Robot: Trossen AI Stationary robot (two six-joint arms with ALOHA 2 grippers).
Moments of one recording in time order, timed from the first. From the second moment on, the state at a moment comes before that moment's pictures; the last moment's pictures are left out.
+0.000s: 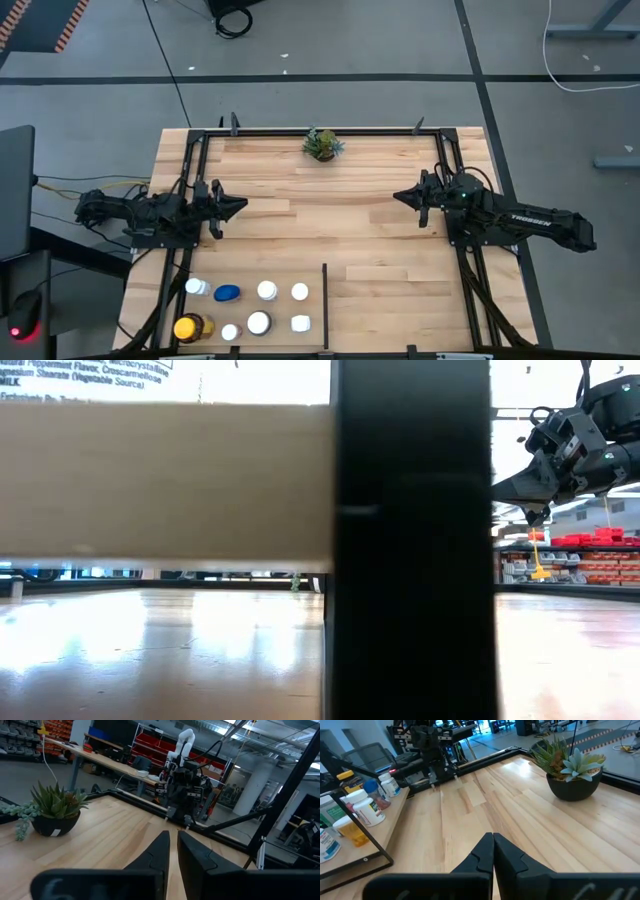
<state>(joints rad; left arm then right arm) -0.17 0.01 0.01 0.08 -0.41 -0.35 -0.36 0.20 0.02 0.02 -0.18 0.27</state>
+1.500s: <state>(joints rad) -0.17 0.01 0.01 0.08 -0.41 -0.35 -0.36 0.20 0.02 0.02 -0.18 0.27</state>
